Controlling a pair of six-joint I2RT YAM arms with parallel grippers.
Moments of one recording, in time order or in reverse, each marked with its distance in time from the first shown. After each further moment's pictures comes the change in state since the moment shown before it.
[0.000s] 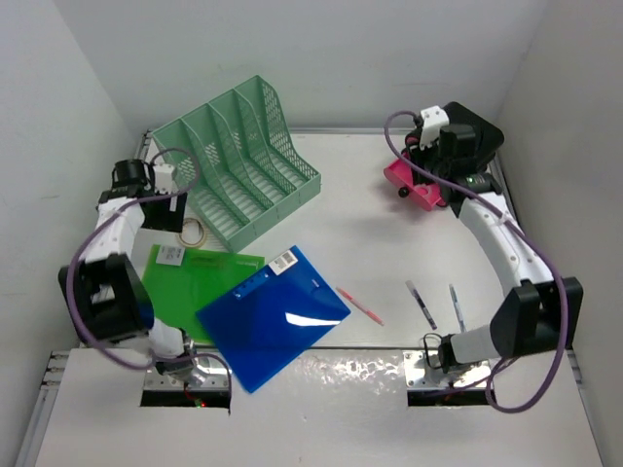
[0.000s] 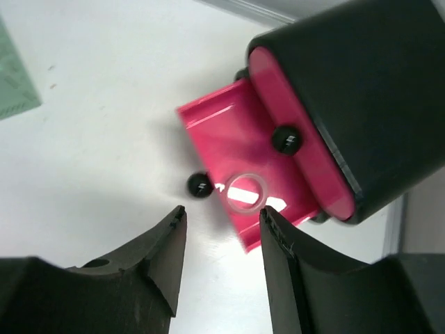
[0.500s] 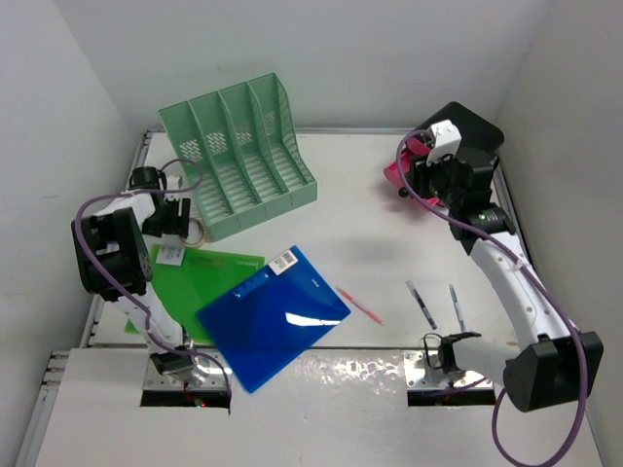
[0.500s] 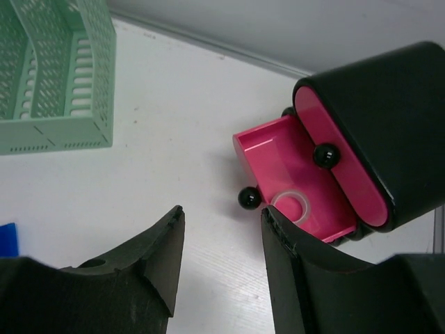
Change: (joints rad) left arm 0.001 0.373 0.035 0.157 -0.034 -0.103; right arm 0.015 -0.280 -0.259 0.171 -0.158 0.078
